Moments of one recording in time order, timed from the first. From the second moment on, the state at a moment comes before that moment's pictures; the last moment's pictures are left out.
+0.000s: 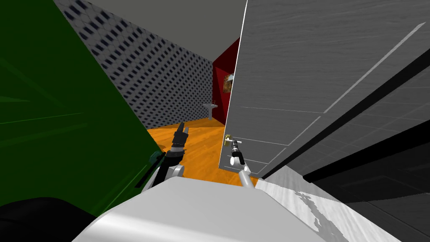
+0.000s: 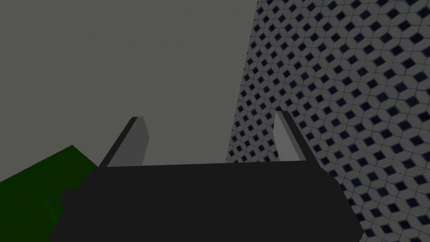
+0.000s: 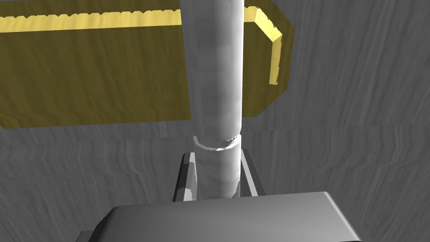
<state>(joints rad) -0.19 0.03 -0.06 -1.07 -0.26 -0.32 0.28</state>
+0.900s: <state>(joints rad) -0.22 0.00 -0.02 -1.04 -0.20 -0.33 0.23</state>
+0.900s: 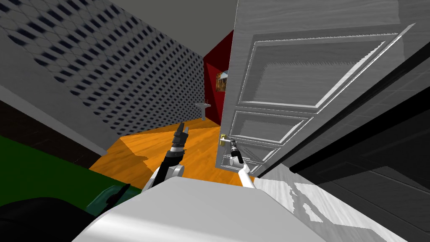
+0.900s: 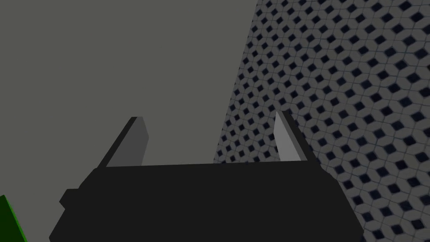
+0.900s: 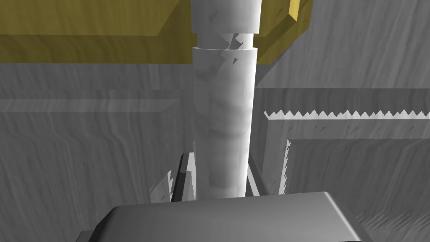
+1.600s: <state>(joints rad) -0.23 0.00 0.01 -1.03 -0.14 -0.32 0.17</state>
